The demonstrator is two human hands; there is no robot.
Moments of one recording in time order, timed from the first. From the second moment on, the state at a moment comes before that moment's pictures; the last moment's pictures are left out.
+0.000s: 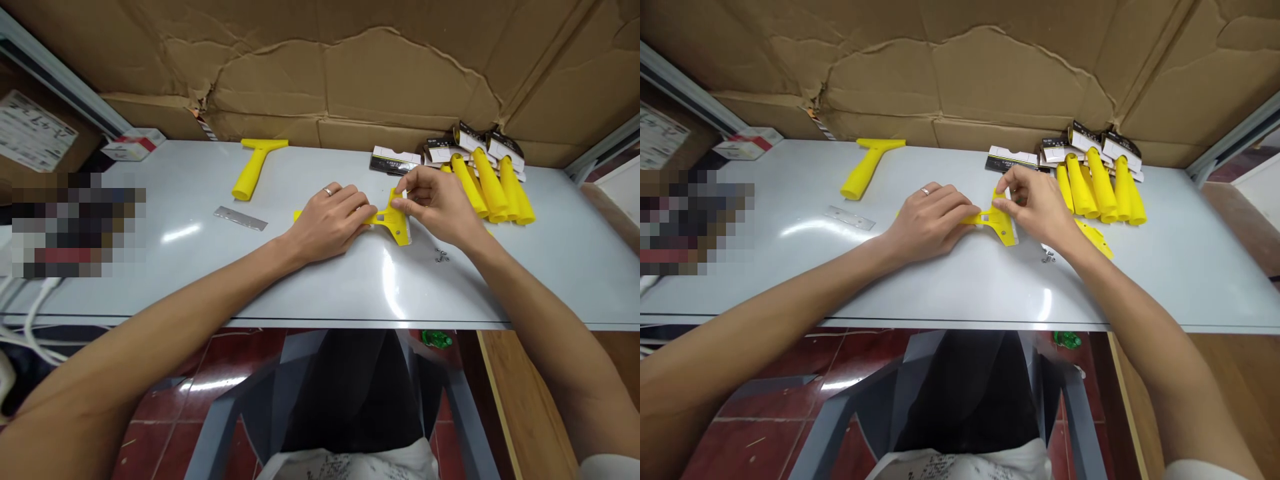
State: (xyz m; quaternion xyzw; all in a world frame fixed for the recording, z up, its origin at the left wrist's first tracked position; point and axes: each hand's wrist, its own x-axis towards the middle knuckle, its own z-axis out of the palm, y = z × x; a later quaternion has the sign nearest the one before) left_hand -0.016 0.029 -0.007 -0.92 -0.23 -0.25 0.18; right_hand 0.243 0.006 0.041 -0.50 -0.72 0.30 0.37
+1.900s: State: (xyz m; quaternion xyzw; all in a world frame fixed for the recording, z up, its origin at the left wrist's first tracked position) left_hand -0.015 0.014 0.013 -0.85 -0.34 -0.35 -0.21; right_hand 0.283 0.001 0.078 -0.53 -0.83 0.17 0.02
